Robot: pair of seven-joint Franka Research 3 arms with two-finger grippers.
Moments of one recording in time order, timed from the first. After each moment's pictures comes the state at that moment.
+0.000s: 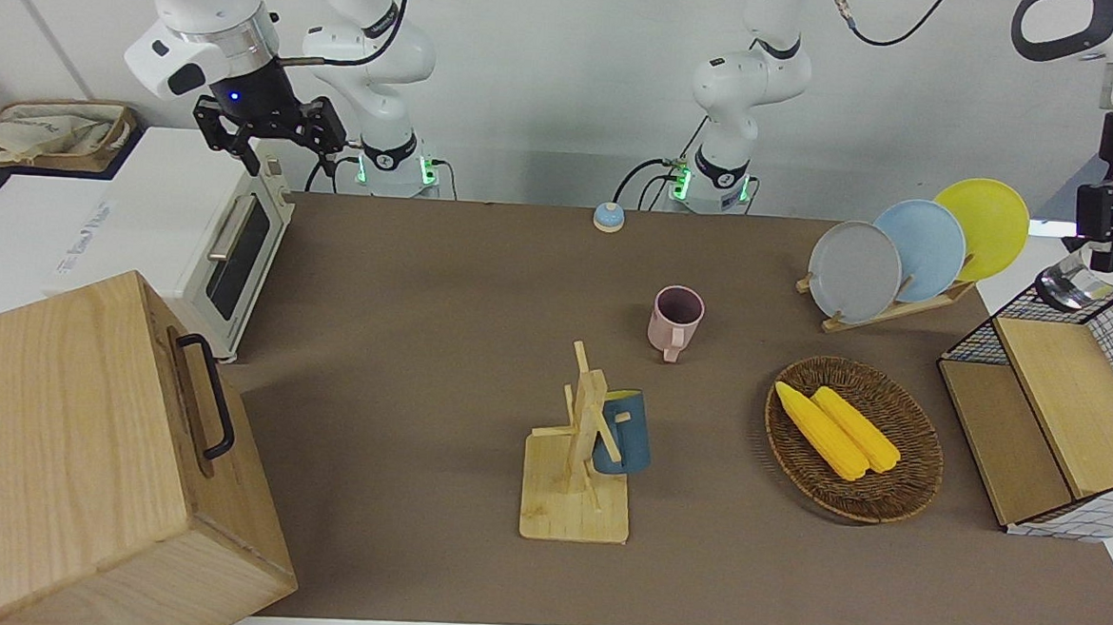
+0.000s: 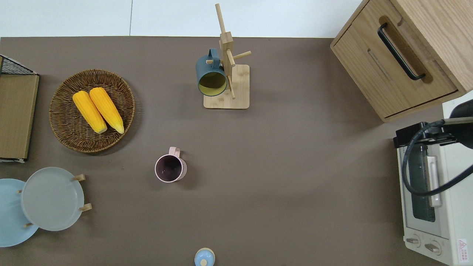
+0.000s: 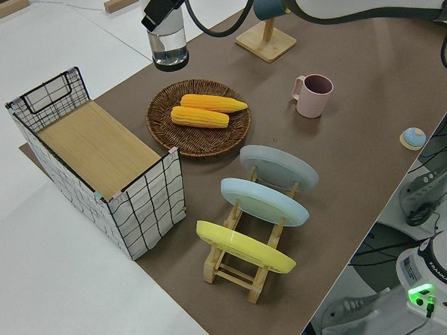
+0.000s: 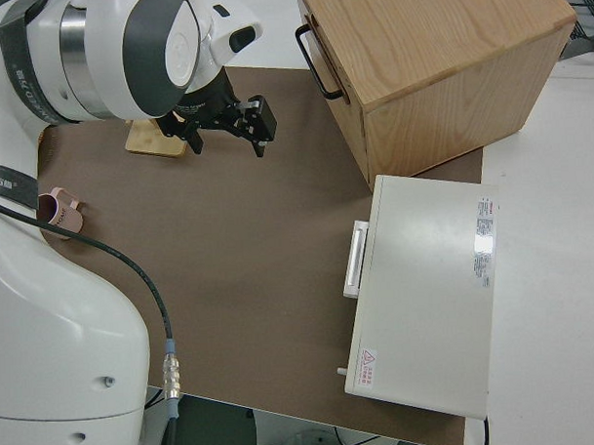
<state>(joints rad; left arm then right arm) 0.27 -0.03 0.08 -1.69 -0.10 2.30 0.15 0.06 0.05 -0.01 -1.39 0.03 1.35 0.05</state>
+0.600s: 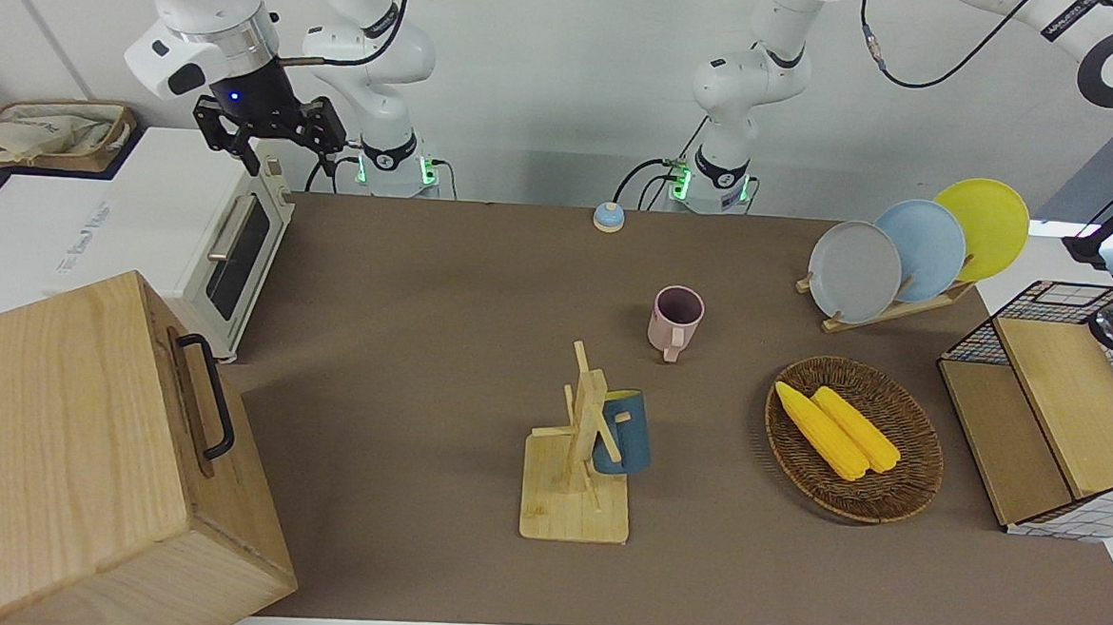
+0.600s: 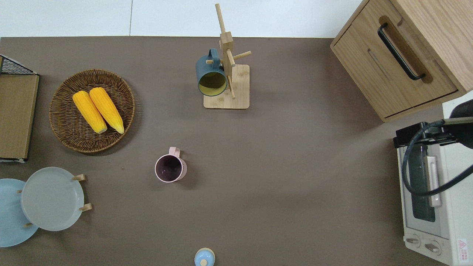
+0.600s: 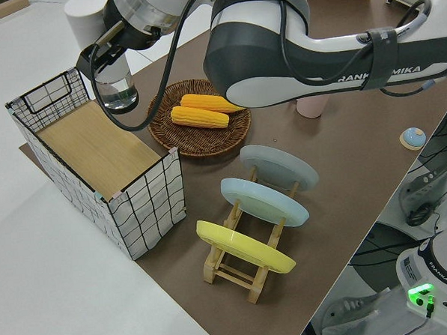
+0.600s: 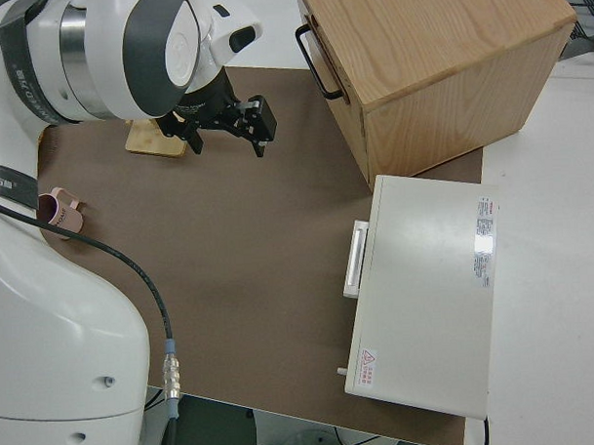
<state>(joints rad) 0.32 0.17 0.21 -1.55 -0.41 2.32 0.57 0.06 0.05 -0.01 -1.39 0.03 1.35 0.05</state>
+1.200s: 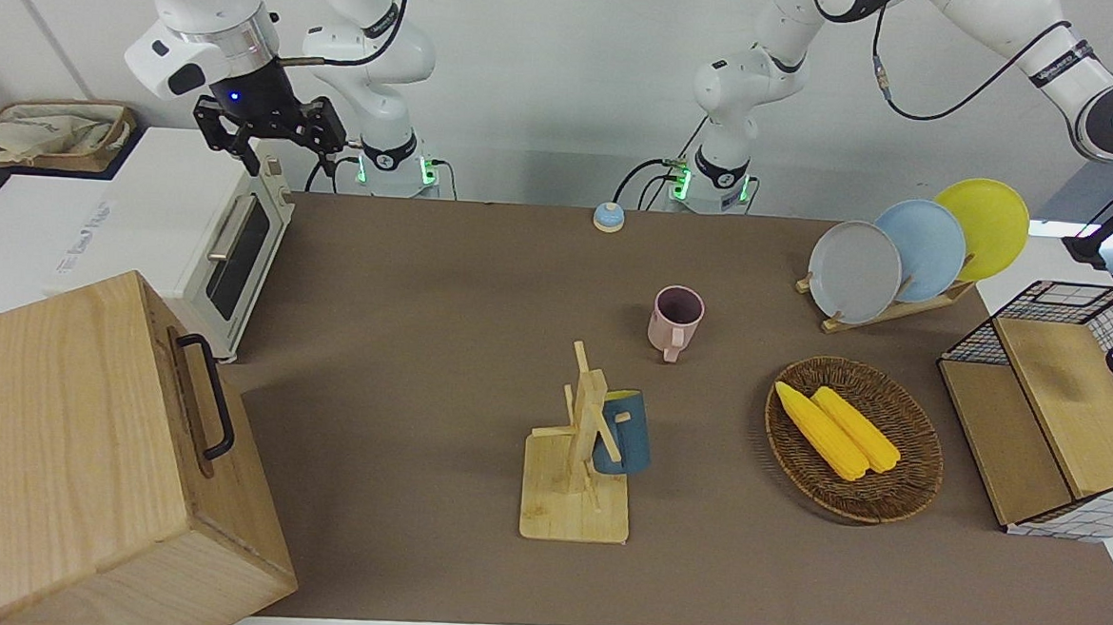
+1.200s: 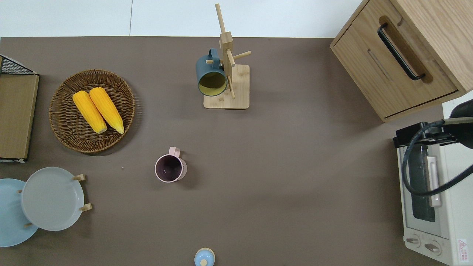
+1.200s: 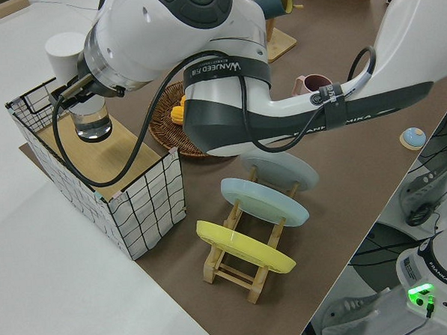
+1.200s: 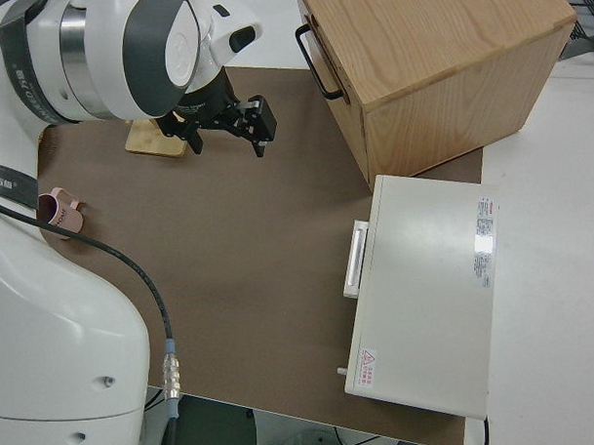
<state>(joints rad) 0.37 0.28 0.21 -1.55 -0.63 2.44 0.91 0.06 0.05 -0.01 -1.39 0.03 1.35 0.05</state>
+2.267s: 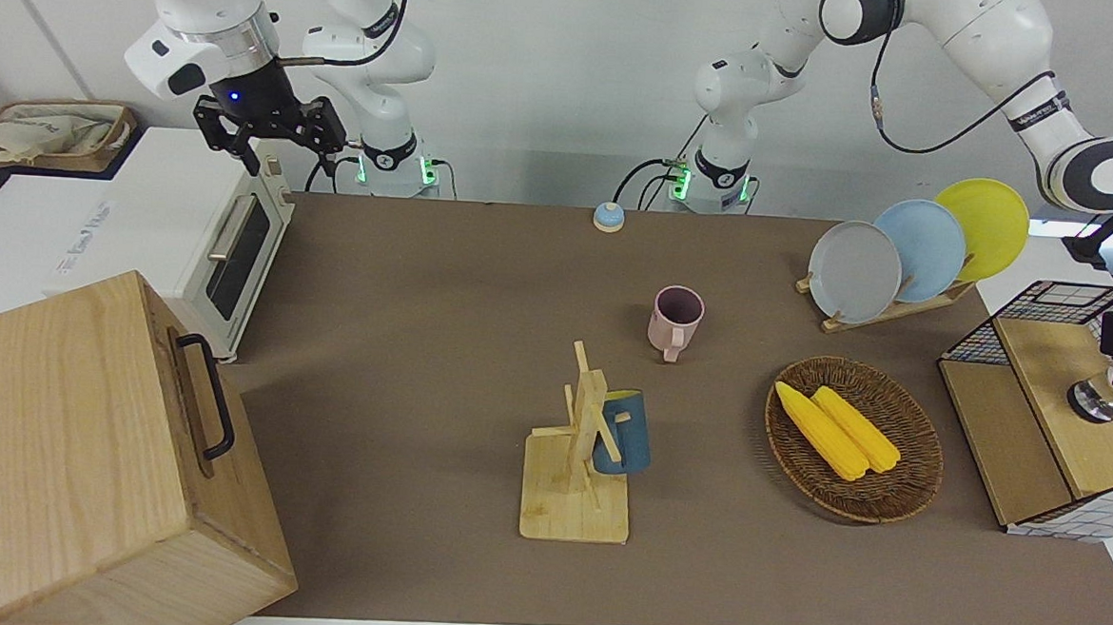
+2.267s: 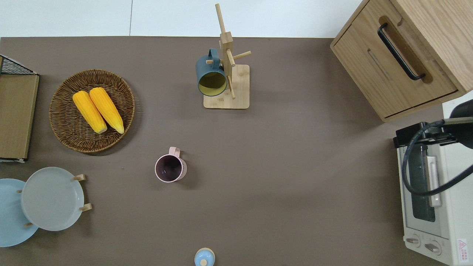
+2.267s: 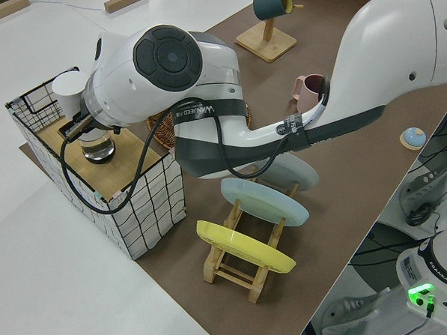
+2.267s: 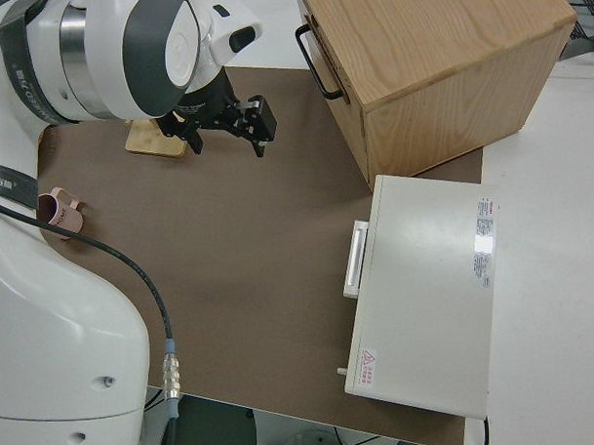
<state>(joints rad) 0.37 0.38 0.19 -1.57 -0.72 2.49 0.97 0.06 0.05 -0.01 -1.39 0.03 1.35 0.05</state>
